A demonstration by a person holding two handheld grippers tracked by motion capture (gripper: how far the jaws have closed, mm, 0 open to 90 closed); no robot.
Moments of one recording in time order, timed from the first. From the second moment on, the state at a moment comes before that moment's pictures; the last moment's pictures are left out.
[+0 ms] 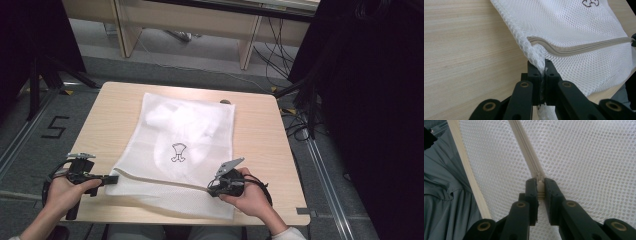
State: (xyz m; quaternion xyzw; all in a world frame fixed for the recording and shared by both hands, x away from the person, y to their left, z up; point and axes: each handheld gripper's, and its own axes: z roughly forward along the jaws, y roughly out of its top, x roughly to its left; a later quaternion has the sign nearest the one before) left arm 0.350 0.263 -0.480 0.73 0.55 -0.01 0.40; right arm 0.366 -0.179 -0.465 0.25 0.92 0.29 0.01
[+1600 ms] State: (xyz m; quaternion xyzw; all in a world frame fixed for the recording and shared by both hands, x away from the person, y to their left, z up) left arm 0.351 0.264 -0.480 0.73 0.55 -0.01 0.40; right arm 0.361 -0.218 -0.460 0.29 0.91 0.29 0.02
